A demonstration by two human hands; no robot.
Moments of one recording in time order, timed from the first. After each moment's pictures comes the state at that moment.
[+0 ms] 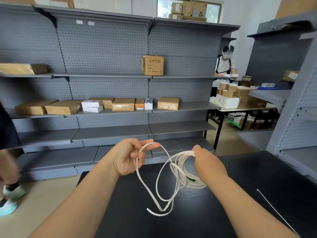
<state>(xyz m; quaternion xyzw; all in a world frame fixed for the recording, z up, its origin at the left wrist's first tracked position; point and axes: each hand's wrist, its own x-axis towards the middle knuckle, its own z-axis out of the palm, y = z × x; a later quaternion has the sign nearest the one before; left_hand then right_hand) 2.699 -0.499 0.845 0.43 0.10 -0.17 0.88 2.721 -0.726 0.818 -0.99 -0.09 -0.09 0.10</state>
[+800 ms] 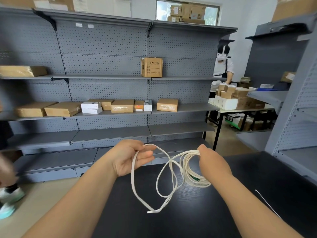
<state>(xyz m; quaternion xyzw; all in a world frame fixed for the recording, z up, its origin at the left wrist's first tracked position) 2.688 -0.511 0.855 0.53 0.09 -0.10 0.83 2.725 -0.742 0.821 -0.99 -0.05 -0.08 0.11</state>
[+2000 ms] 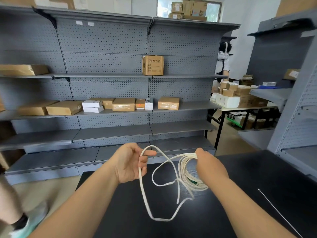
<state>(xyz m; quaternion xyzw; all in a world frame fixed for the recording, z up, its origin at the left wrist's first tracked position) 2.693 -0.505 0.835 0.52 0.12 -0.20 0.82 2.726 -0.733 0.808 -0.99 -0.06 -0.07 0.12</state>
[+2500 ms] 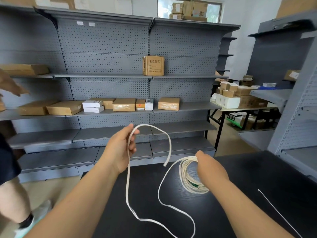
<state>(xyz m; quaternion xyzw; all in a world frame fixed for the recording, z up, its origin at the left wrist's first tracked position) 2.696 -0.500 0.851 0.57 0.10 0.12 0.81 2.728 -0.732 0.802 -0.99 -0.05 -0.04 0.11</state>
